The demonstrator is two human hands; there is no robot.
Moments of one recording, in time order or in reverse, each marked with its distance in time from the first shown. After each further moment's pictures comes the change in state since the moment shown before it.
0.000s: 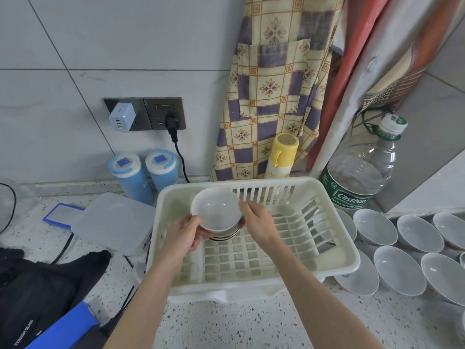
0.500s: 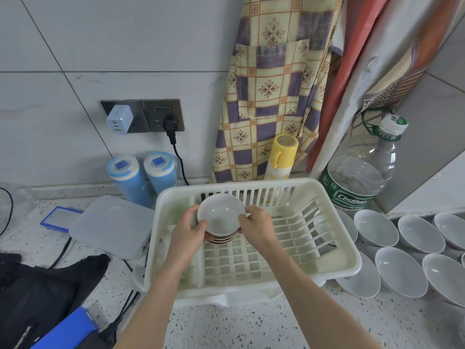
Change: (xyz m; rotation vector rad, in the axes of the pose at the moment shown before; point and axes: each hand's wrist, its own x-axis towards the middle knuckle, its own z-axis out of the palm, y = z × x) left_hand 0.014 -0.007 0.014 0.176 0.090 0.073; right_hand 0.005 0.003 0.007 -0.131 0.022 0.065
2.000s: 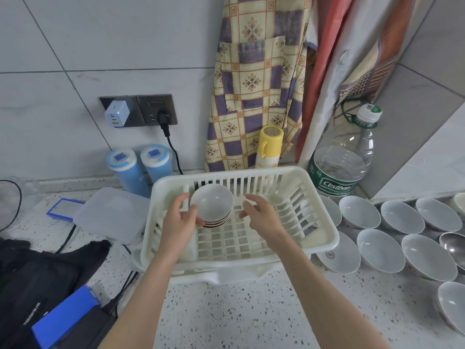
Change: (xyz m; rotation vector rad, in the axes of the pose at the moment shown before) left_hand -0.039 0.007 -0.001 0.007 0.104 0.156; right_hand -0.035 0.021 -0.042 0.259 -0.070 0.017
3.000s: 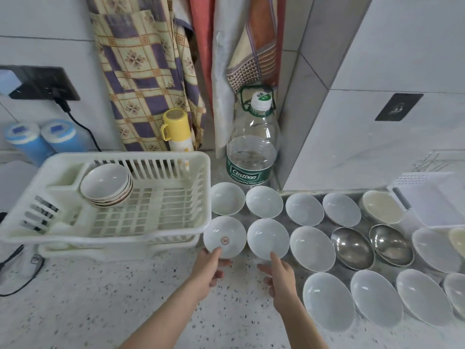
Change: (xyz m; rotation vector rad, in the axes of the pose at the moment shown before) left_hand -0.156 0.018 0.327 -0.211 -0.214 -0.705; right_hand -0.086 0.196 -0.275 0.375 0.297 0.526
